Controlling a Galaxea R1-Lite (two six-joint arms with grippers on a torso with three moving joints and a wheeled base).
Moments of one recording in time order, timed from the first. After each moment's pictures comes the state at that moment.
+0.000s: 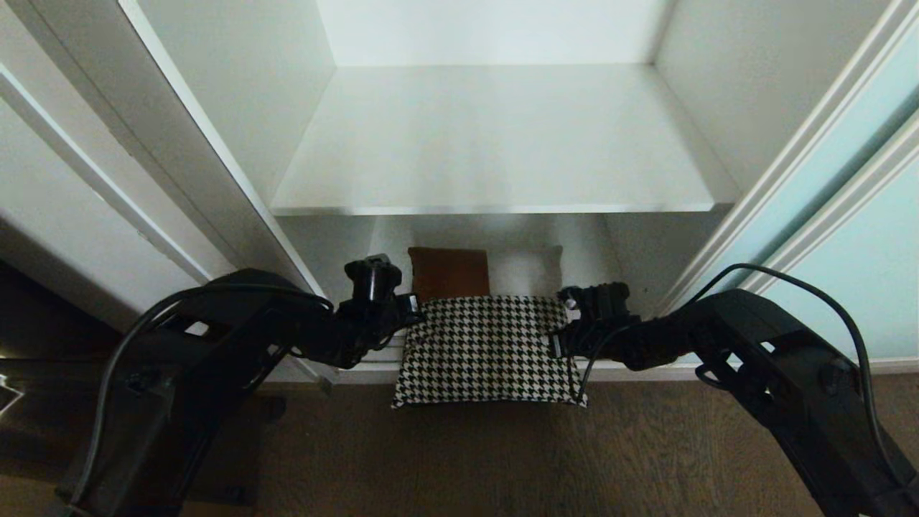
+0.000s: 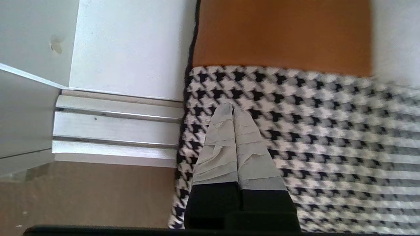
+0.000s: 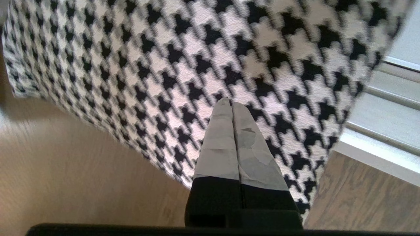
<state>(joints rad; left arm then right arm) -0.30 2.55 -1.60 -0.60 0.15 -0.31 0.26 2.71 -1.84 -0.32 0.28 0.05</state>
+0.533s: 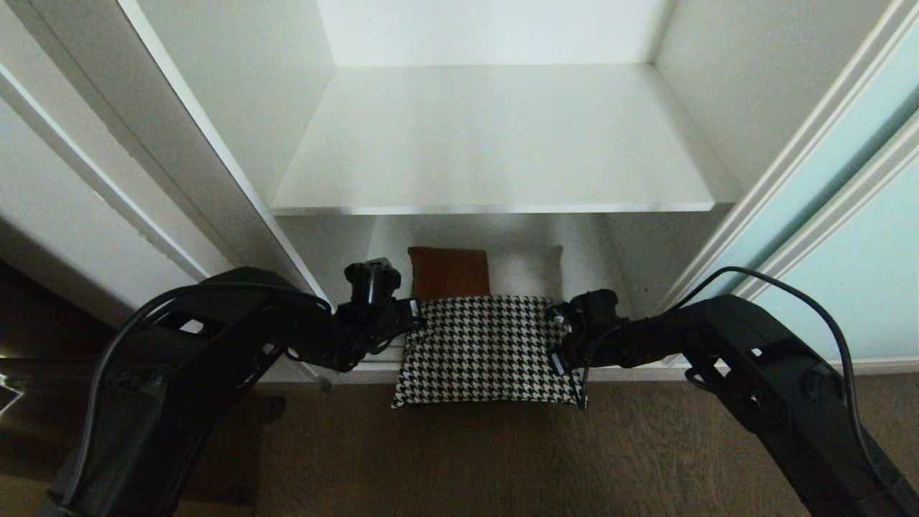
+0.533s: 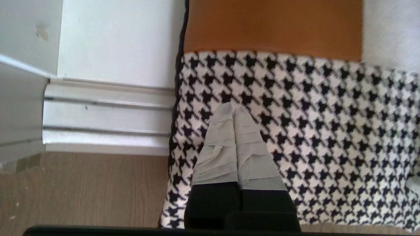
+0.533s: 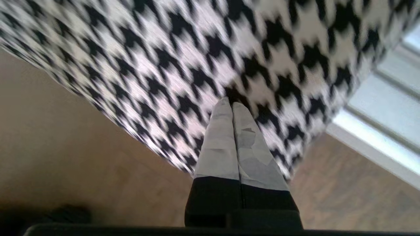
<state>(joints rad) -0.30 2.52 -1.55 -0.59 0.12 -0.32 0.26 2.76 -1.94 -0.09 0.18 -0.17</state>
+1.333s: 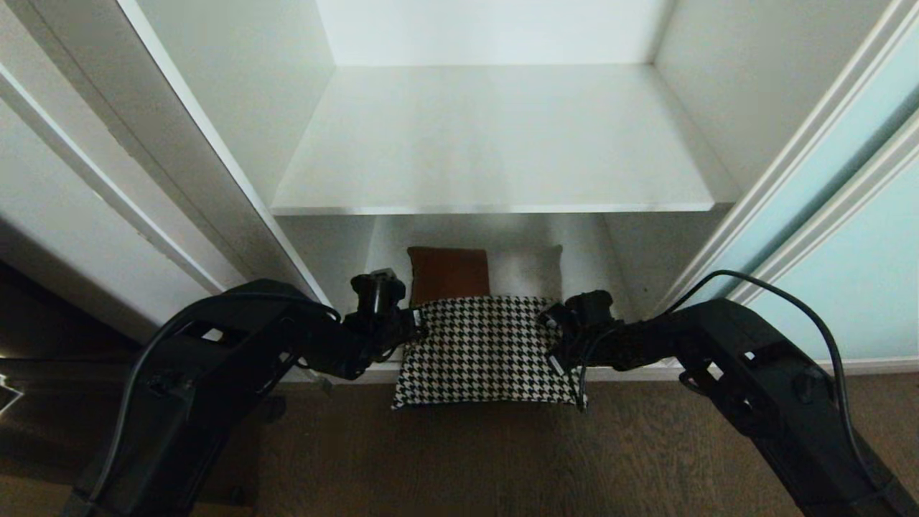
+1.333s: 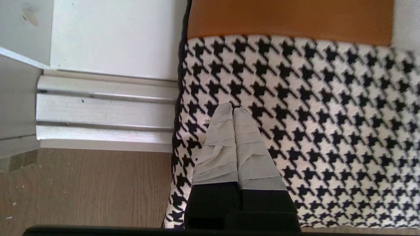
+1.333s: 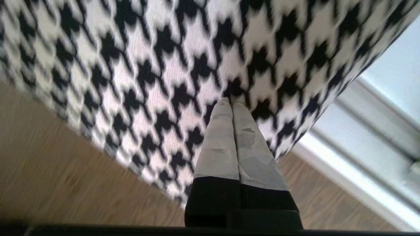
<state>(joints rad) -0.30 2.60 -1.59 -0.60 0.13 -0.30 0.29 2.78 -1.95 -0.15 0.07 -0.32</state>
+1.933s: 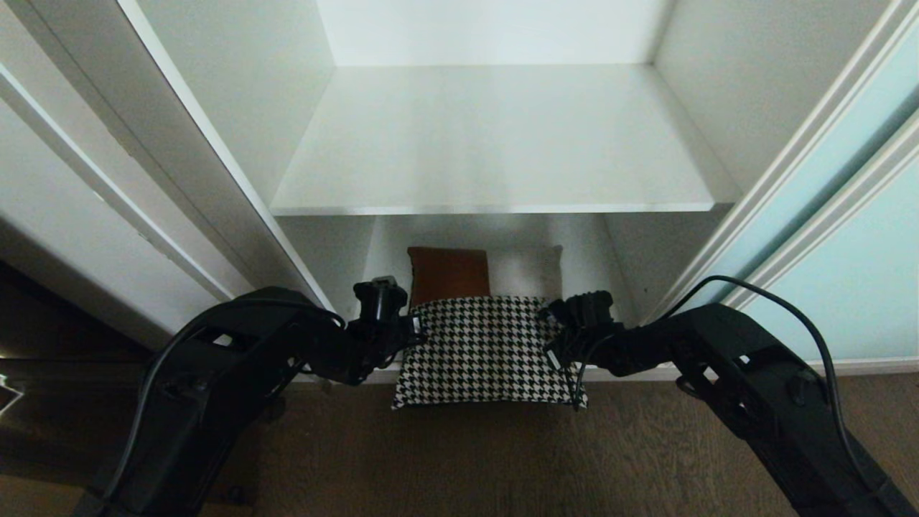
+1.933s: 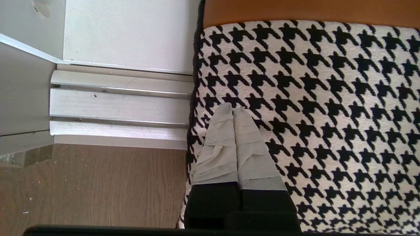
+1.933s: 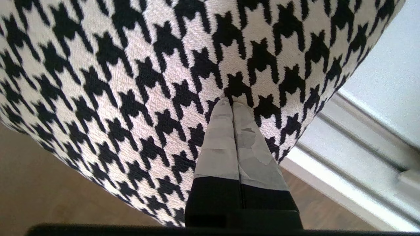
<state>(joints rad) -0.30 2.64 -1.61 -0.61 0.17 -0.27 0.29 2.80 -1.95 -0.27 0.04 -0.29</state>
